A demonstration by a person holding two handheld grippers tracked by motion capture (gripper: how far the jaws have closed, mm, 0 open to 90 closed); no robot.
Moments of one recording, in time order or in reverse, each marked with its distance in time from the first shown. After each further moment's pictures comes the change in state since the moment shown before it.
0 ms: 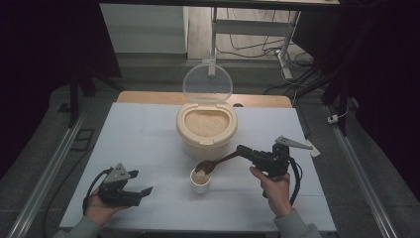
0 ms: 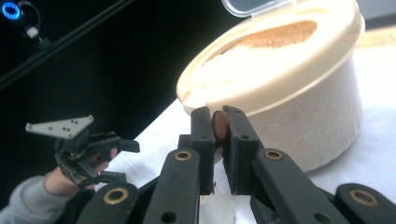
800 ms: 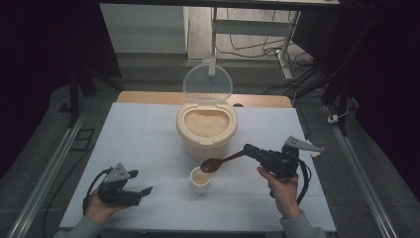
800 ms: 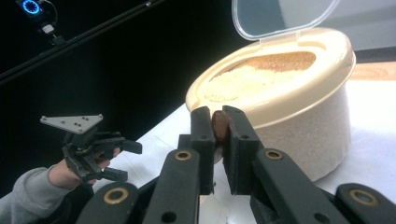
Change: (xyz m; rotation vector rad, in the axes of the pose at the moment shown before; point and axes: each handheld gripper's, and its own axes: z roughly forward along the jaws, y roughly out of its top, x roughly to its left) left arm 0.001 0.000 0.000 -0.002 0.000 -0.006; right arm 0.002 0.007 -0.022 -0.050 0.032 -0.083
